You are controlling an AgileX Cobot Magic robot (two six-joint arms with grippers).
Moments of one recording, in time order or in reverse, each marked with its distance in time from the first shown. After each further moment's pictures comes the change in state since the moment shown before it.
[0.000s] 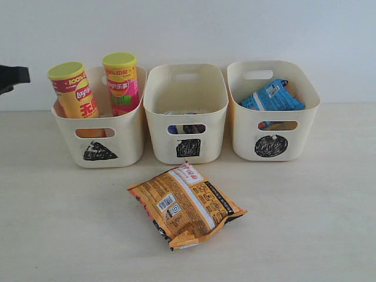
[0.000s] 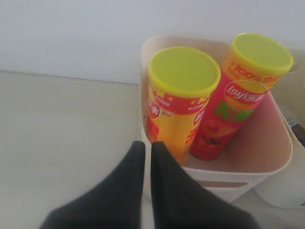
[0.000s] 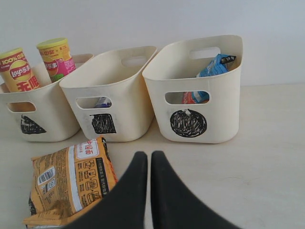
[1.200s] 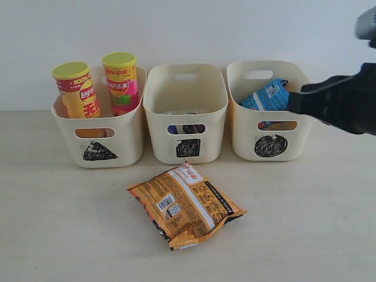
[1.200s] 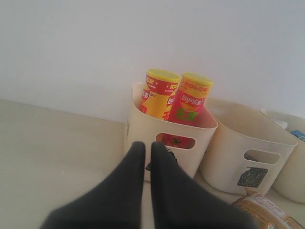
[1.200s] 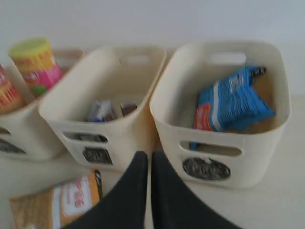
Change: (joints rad) left arm 0.002 -1.355 0.857 -0.012 0.004 -0.086; right arm -0.001 0.769 -0.641 -0.118 0.103 0.090
